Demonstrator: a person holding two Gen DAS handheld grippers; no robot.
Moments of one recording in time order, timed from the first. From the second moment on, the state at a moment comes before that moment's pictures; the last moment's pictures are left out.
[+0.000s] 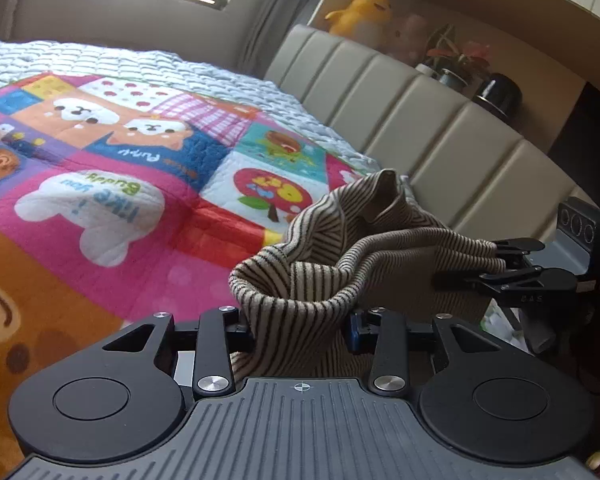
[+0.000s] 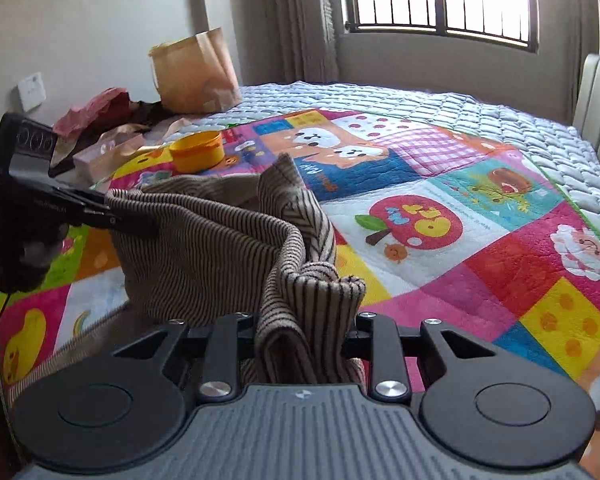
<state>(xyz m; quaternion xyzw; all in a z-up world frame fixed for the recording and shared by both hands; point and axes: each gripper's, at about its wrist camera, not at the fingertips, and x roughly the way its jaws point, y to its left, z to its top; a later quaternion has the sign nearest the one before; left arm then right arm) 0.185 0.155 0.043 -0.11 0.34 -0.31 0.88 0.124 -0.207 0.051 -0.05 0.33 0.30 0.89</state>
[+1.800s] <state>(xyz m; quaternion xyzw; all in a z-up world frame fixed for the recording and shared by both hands) 0.076 0.198 -0.020 -0.31 0.43 -0.24 0.81 0.170 -0.301 0.029 0.23 0.32 0.06 0.92</state>
